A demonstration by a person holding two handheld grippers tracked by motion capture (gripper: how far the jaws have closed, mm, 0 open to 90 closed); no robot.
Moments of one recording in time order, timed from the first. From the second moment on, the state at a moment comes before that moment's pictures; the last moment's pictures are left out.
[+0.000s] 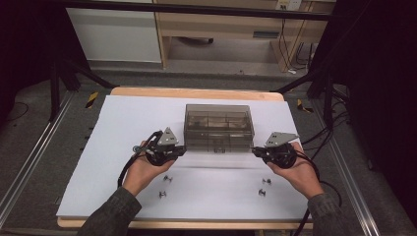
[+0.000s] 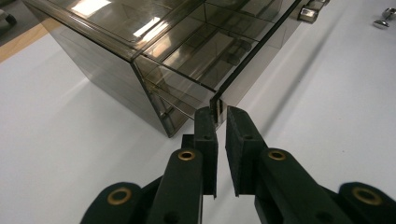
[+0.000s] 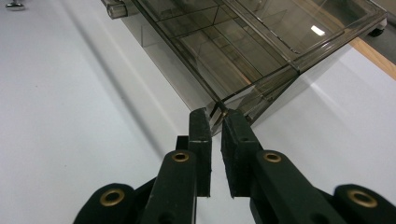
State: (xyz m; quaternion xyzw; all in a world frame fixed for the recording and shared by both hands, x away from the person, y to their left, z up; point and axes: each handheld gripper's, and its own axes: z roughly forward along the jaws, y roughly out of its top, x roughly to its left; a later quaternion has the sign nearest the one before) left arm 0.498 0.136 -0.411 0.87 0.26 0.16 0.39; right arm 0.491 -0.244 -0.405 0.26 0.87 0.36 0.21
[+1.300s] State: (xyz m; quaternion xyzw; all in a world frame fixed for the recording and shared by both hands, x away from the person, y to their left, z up) left arm 0.471 0.139 -0.423 0.87 0.25 0.16 0.39; right arm 0.460 -0.241 -0.416 0.26 0.87 0.35 0.22
